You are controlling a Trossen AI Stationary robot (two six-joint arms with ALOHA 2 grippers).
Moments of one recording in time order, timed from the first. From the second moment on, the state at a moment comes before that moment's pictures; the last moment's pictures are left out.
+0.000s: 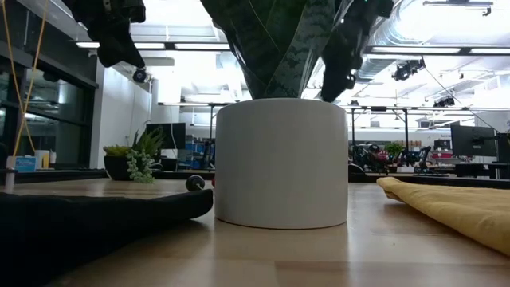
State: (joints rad) left arm 0.60 0.82 0.89 -0.87 0.19 -0.05; right arm -0.31 1.52 1.27 -0.89 -0.18 0.05
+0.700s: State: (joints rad) left arm 0.60 0.82 0.89 -0.90 0.19 -0.06; right arm -0.21 1.60 1.19 -0.73 -0.06 -0.29
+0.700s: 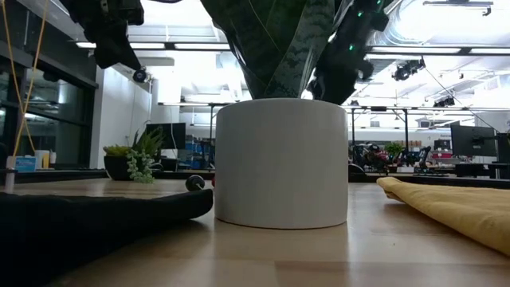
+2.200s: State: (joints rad) left arm 0.60 0.82 0.89 -0.92 0.19 -0.09; right arm -0.17 1.78 1.25 -0.63 0.02 -0.40
